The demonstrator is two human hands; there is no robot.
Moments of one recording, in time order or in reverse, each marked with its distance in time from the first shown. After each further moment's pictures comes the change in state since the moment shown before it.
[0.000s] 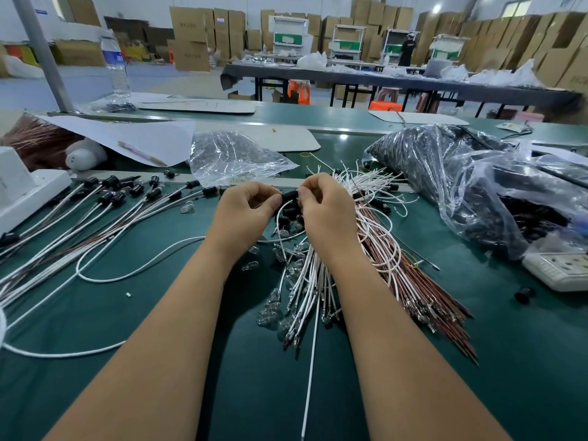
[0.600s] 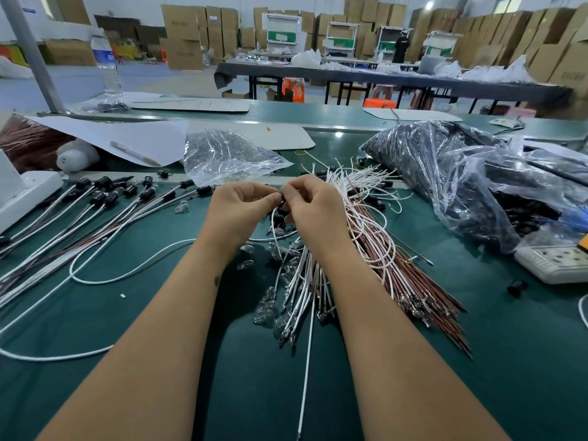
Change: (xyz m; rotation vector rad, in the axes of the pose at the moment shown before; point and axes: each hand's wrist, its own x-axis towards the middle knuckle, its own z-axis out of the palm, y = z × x) left_hand 0.000 0.004 -0.001 -0.248 -0.047 -0.081; right_hand -0.006 -0.010 -0.002 0.155 -0.097 0.081
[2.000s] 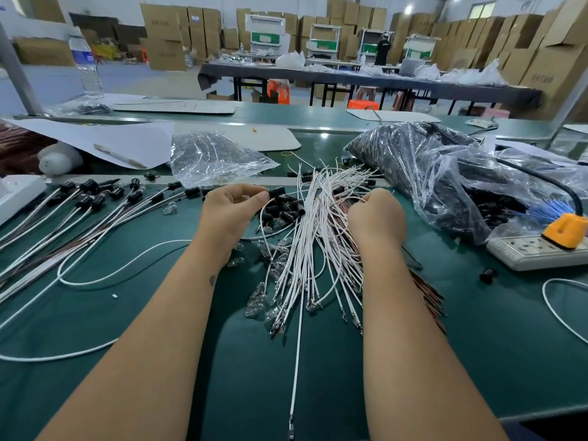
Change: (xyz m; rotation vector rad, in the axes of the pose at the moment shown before) left_hand -0.002 -0.004 0.002 -0.016 0.049 -0.074; right_hand 0.008 0.026 -0.074 -0.702 0.331 0.416
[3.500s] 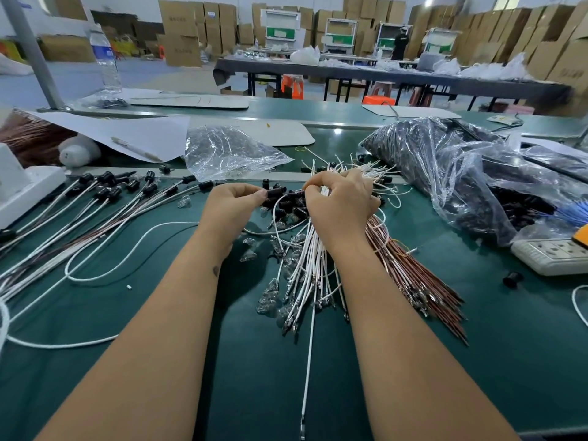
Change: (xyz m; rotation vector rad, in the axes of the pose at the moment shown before) left_hand 0.004 -0.003 -0.013 0.143 0.028 -0.119; right_hand -0.037 -0.046 0.031 0.207 0.003 -0.345
